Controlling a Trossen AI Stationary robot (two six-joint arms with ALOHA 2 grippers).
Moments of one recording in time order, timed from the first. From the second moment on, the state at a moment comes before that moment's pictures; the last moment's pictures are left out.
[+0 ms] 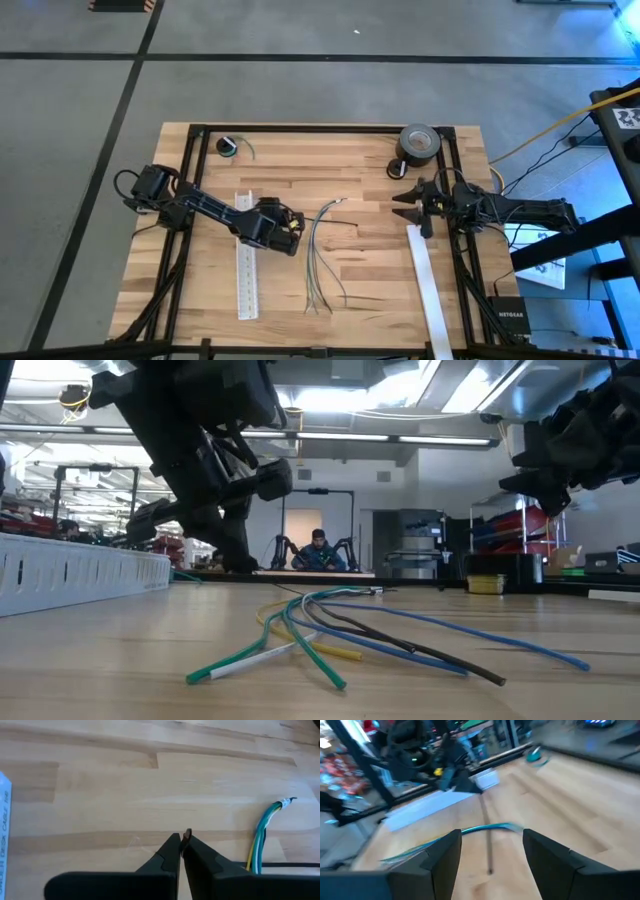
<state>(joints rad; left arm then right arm) -0.26 1.77 0.98 -0.53 -0.84 -1.71 -0.05 0.11 0.05 -0.12 -0.01 0.37</state>
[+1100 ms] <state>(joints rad) -0.27 1.77 0.95 -0.40 -0.84 -1.40 0.29 1.39 0.44 0.19 0.19 1.06</state>
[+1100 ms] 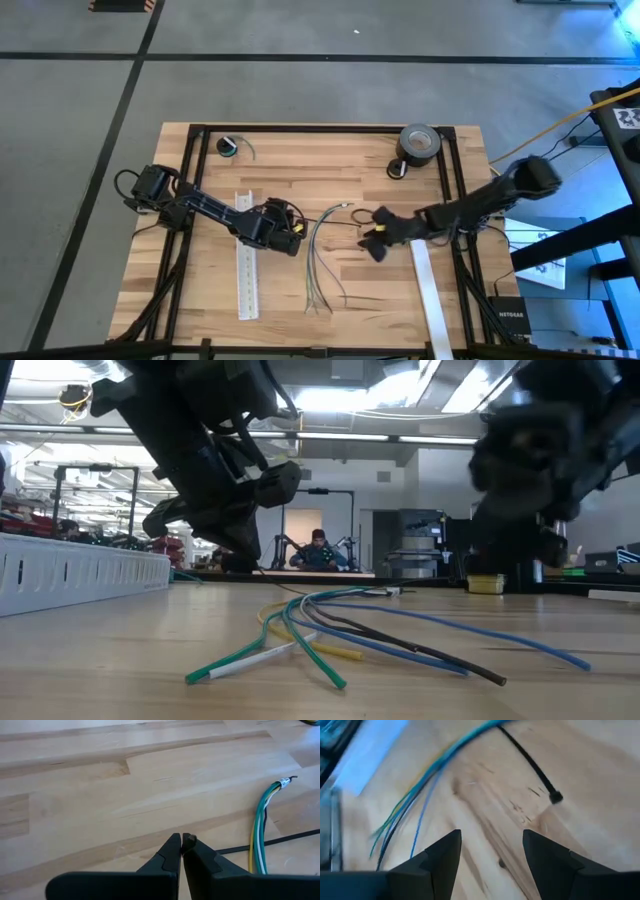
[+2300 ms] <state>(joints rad) -0.30 1.77 0.95 -0.34 -0.86 -1.22 0.28 1.72 0.60 0.27 0.61 1.42</state>
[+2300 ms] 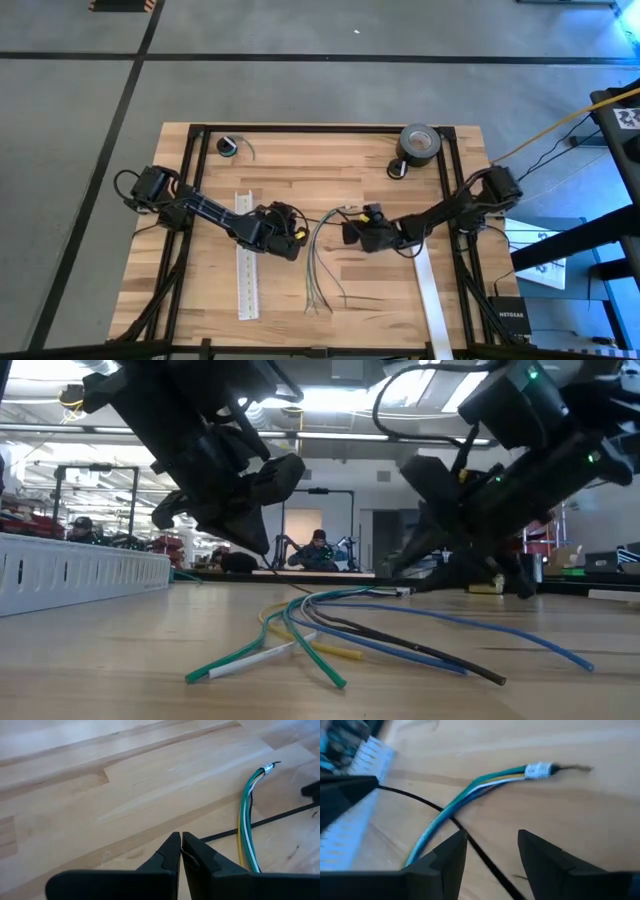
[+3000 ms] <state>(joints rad) -0.29 1.77 0.95 -0.33 -0.86 -1.23 0.51 1.50 0.61 0.13 0.60 1.63</state>
